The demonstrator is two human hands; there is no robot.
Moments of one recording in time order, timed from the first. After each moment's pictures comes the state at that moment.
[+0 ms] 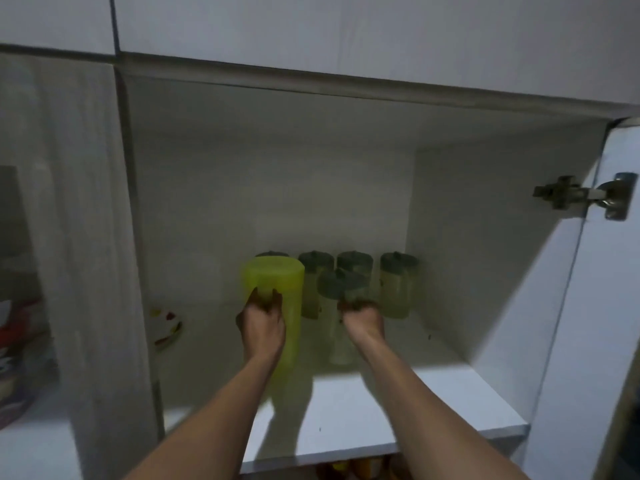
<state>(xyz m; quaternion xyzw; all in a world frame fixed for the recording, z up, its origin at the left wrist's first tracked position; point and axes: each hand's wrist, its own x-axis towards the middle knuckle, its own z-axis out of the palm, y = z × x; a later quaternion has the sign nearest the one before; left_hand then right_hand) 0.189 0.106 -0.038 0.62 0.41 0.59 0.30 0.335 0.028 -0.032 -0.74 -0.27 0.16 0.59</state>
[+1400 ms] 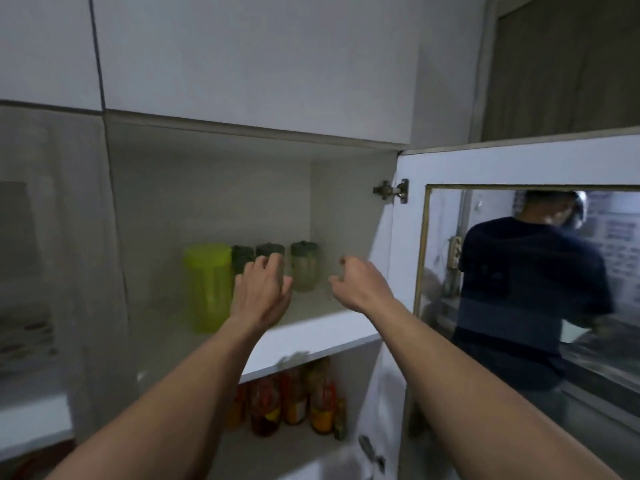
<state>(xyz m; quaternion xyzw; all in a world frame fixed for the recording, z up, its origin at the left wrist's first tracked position) 0.140 -0.082 0.025 0.88 0.22 0.42 0.04 0.251 -0.236 0.052 -0.88 -0.36 -0.12 0.29</state>
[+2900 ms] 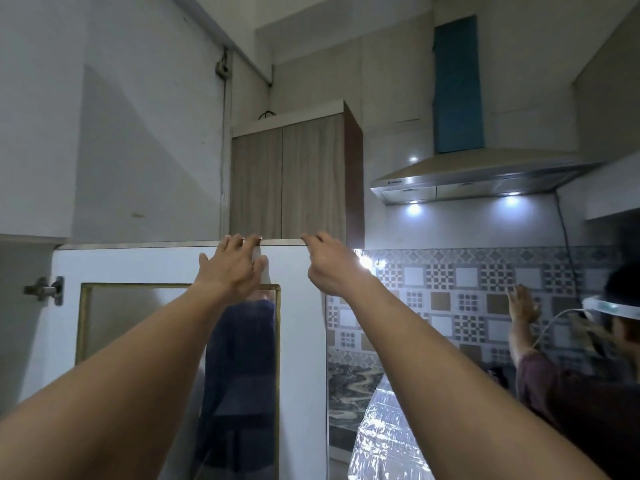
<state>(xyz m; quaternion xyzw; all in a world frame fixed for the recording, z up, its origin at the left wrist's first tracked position) 0.354 -0.546 0.226 0.91 -0.08 0.39 0.10 0.332 -0.741 0.241 -0.91 -0.20 -0.35 0.11</state>
